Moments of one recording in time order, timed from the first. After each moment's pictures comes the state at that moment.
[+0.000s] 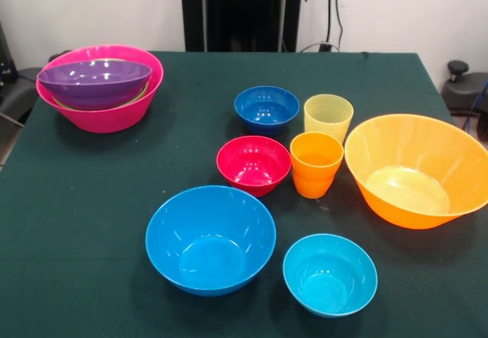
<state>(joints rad) -1.33 -1.39 0.95 2.57 0.05 0.42 0.31</state>
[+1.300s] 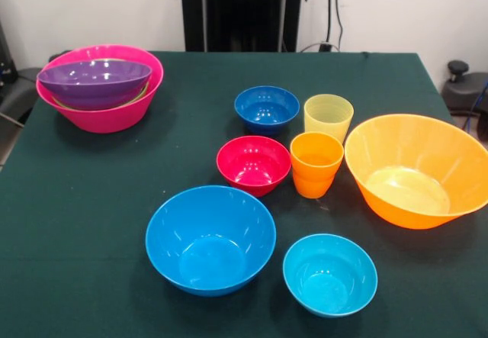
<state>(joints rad) -1.11 -1.08 0.50 2.46 -0.32 0.26 0.42</state>
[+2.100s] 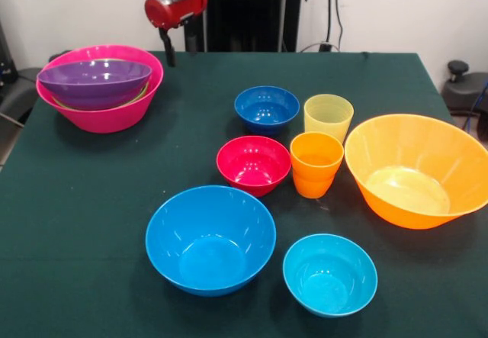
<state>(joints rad) -0.90 -0.64 0.20 2.21 -0.48 -0.01 0.53</state>
